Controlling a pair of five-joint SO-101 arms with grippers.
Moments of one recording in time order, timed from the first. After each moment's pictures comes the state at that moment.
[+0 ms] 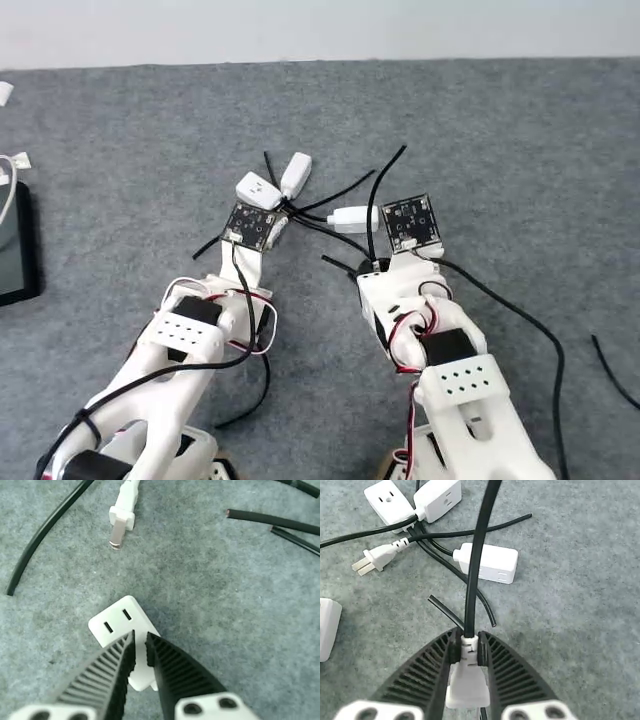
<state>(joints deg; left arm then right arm) 13.2 -25.5 65.5 39.6 2.9 -16.6 -50.7 72.4 29.3 0.3</state>
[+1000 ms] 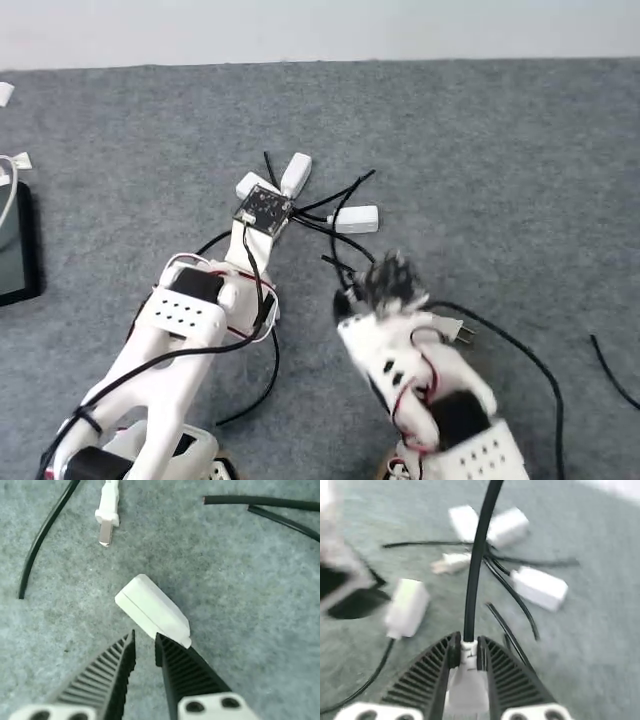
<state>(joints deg) 13.7 -25.3 52.6 57.9 -3.6 -30.8 -91.8 81.1 51.7 6.1</state>
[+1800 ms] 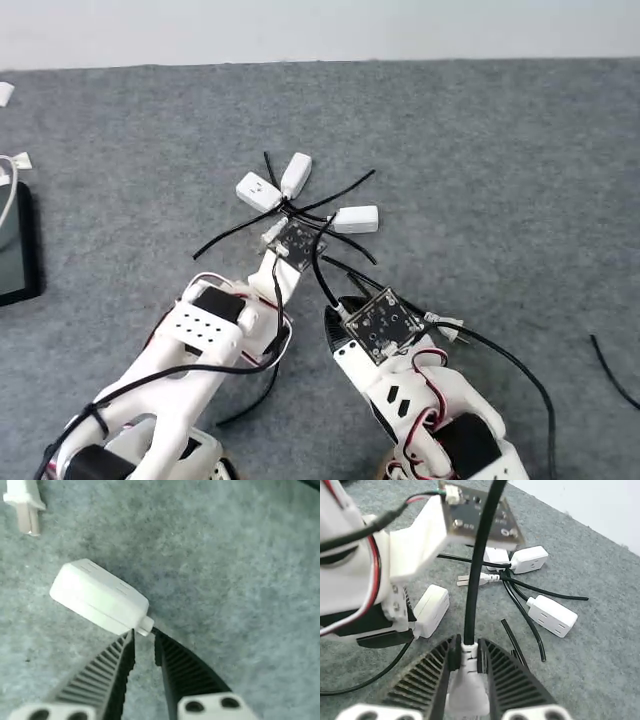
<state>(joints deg) 20.7 -25.3 58.4 56.0 -10.2 -33.8 -103.2 82.0 58.5 11.1</state>
